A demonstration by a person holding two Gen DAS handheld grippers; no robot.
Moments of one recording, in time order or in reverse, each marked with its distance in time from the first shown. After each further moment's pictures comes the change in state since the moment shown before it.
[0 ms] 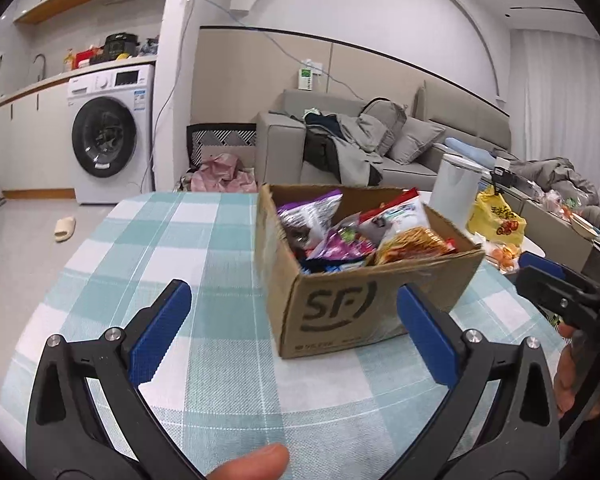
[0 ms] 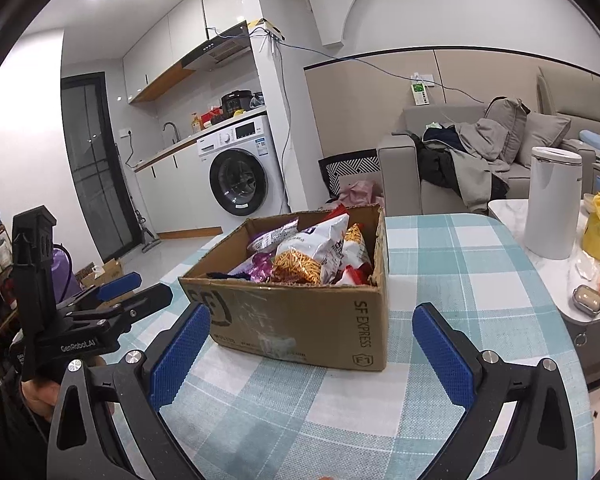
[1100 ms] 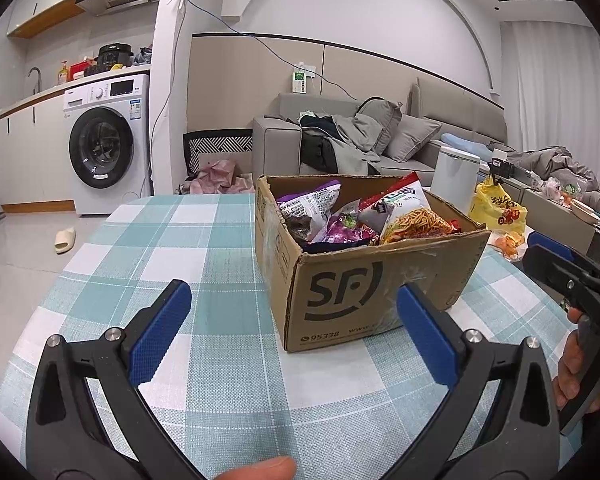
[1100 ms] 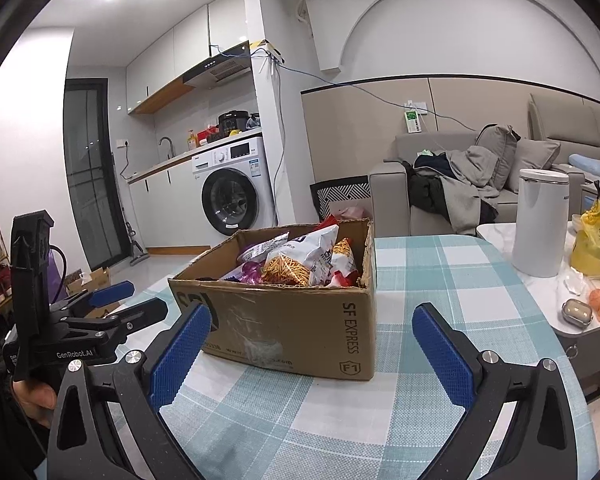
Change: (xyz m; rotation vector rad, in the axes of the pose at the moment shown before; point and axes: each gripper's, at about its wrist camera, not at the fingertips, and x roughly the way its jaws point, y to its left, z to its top) left arm 0.017 -0.004 -0.018 0.049 -0.021 -0.006; right arm -0.005 -0.001 -0.017 -0.037 -0.104 -0.045
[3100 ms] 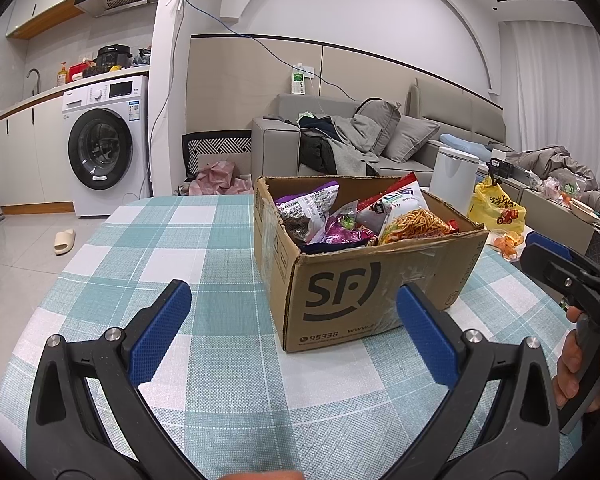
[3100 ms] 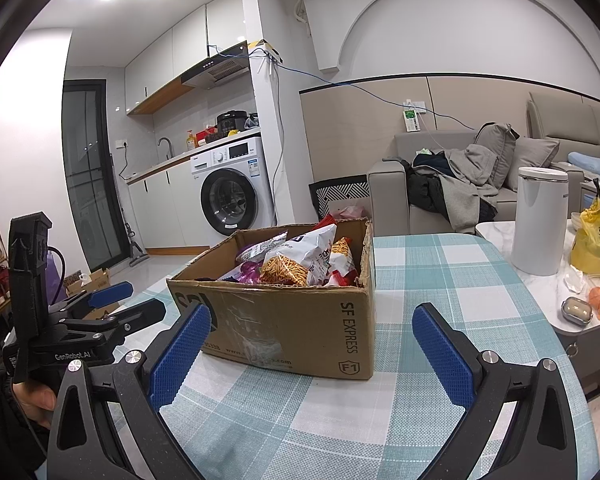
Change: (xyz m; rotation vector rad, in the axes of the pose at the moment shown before) left arm 0.000 -0.001 -0.001 0.006 -0.005 -0.003; right arm -0.002 0.000 0.000 0.005 0.000 0.000
